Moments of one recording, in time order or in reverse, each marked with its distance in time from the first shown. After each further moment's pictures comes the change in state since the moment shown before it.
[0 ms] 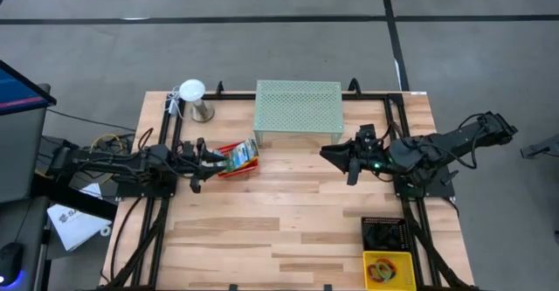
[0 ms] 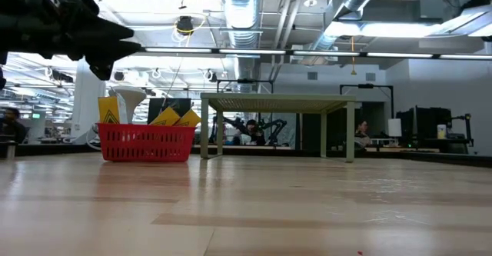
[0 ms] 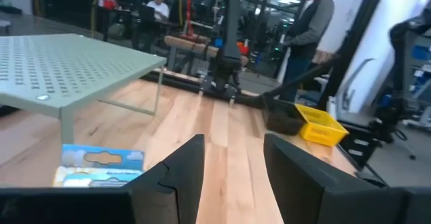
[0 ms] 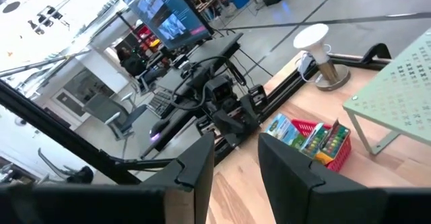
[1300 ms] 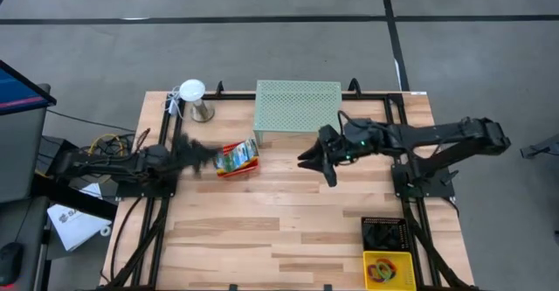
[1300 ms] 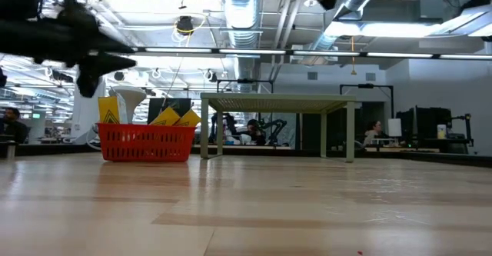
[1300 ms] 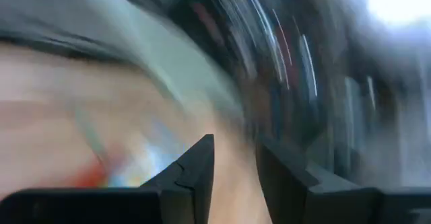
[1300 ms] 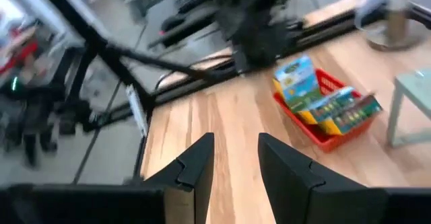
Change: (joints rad) left arm 0.013 -0.116 0.000 -0.158 -0.278 -0.443; right arm -0.334 0.179 0.001 -0.008 -0.701 -0.363
